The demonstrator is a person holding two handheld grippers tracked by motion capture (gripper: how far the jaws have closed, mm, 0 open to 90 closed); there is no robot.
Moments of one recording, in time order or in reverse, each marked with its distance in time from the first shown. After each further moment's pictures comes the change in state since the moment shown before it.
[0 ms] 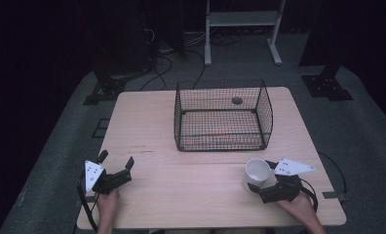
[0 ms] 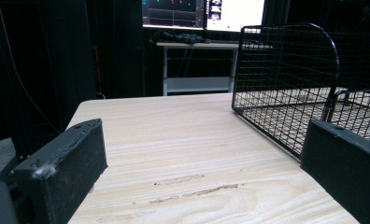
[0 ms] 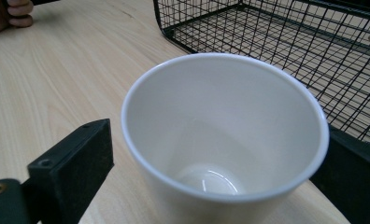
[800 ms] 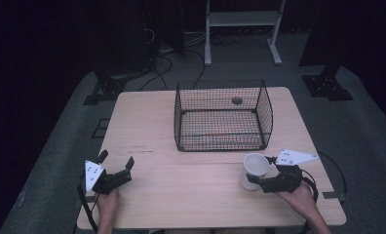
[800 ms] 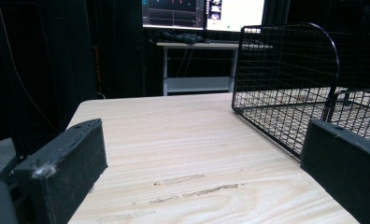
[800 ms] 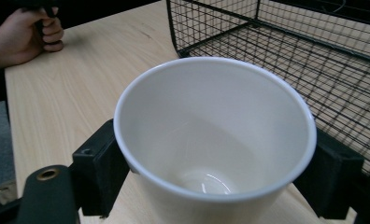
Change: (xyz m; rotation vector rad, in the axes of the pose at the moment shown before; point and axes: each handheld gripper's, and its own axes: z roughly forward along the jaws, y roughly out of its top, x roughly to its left) left arm 0.000 0.000 0.000 0.000 0.000 0.003; right arm -0.010 0.029 -0.003 -0.007 0.104 0.025
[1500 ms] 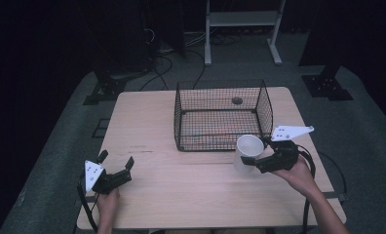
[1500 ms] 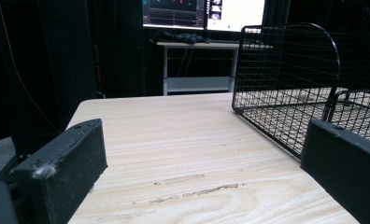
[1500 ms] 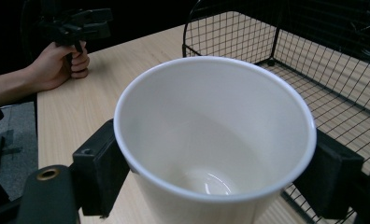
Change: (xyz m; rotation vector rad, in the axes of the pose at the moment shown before) left arm 0.000 0.000 0.000 0.002 0.001 -0.006; right arm -0.015 0.067 0.001 -0.009 0.090 -0.047
